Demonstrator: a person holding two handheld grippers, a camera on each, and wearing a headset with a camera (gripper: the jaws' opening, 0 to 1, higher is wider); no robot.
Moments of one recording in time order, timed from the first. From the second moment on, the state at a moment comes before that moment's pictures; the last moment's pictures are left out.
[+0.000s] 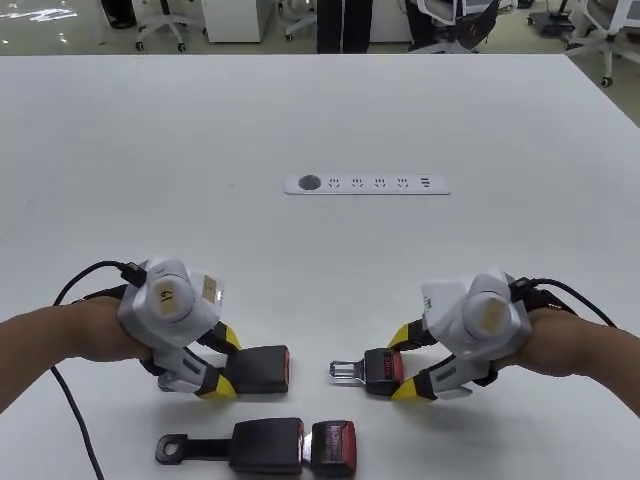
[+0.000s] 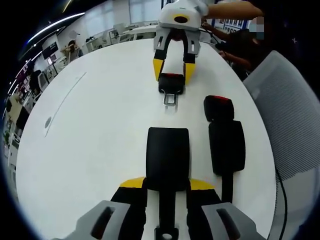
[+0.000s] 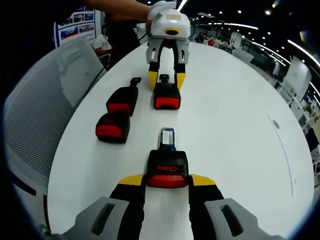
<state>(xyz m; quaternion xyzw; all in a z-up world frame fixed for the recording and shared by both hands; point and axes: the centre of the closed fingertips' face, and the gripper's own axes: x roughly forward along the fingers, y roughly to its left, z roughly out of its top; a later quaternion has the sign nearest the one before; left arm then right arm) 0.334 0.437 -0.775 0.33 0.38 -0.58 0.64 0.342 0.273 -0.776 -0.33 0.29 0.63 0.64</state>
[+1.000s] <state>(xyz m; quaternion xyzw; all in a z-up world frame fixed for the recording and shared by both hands) 0.336 0.437 -0.777 0.33 0.39 -0.58 0.64 0.343 0.294 -0.774 -0.34 0.28 0.63 0.64</state>
